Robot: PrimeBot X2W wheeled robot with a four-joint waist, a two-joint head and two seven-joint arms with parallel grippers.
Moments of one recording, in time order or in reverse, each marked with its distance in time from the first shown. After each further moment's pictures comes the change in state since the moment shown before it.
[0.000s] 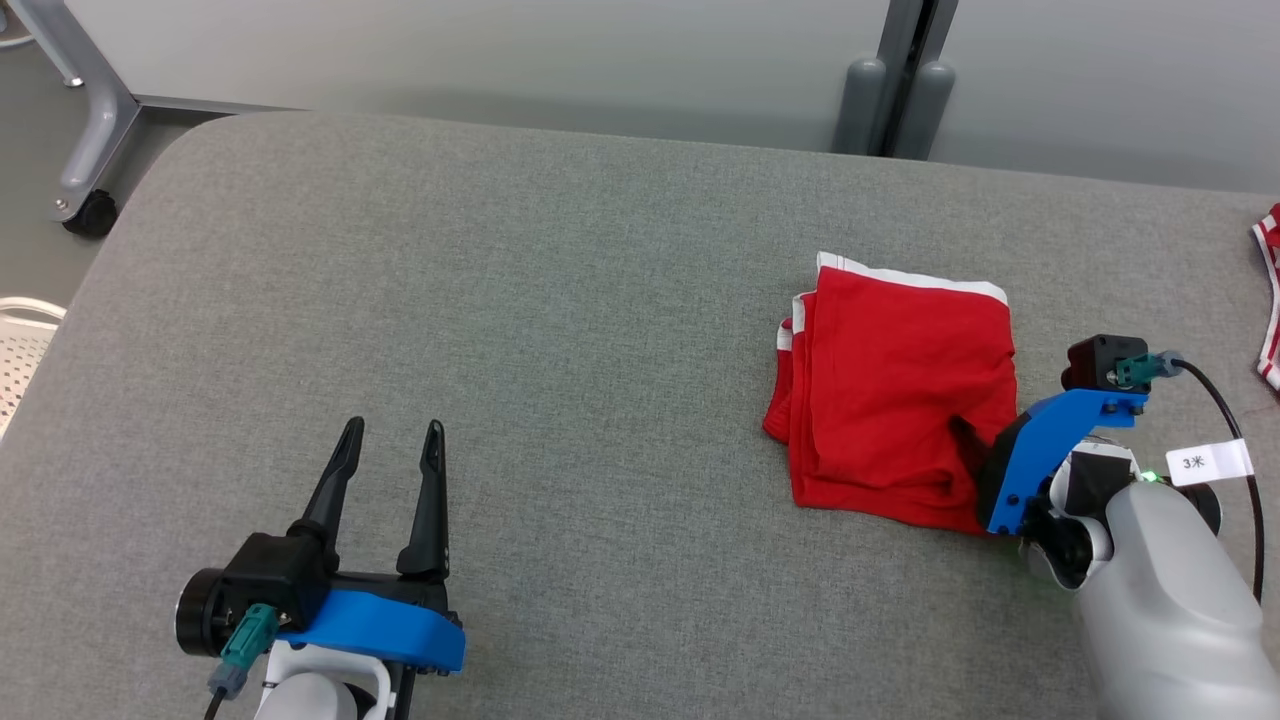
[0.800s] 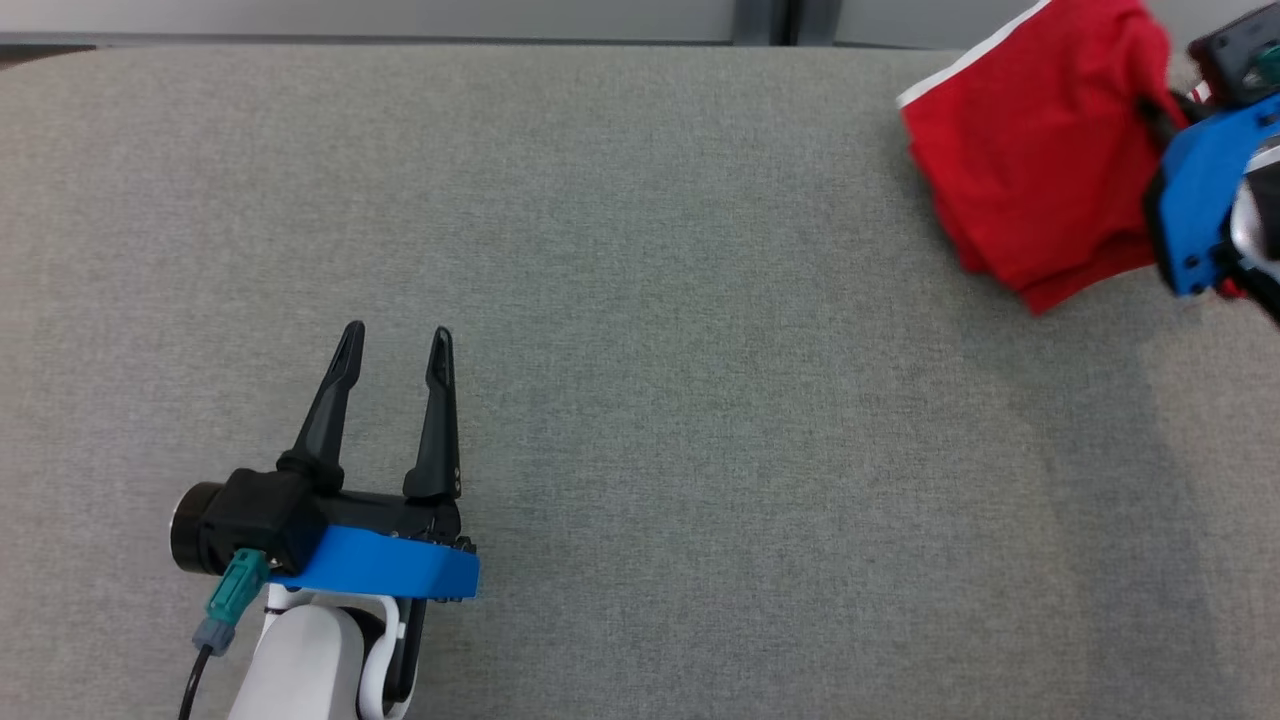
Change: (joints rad) left arm -0.083 -0.013 -0.014 -0.094 -0.007 -0.001 -0.003; right arm -0.361 -0.447 0.604 -0.209 0.096 0.000 -0.030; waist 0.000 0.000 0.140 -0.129
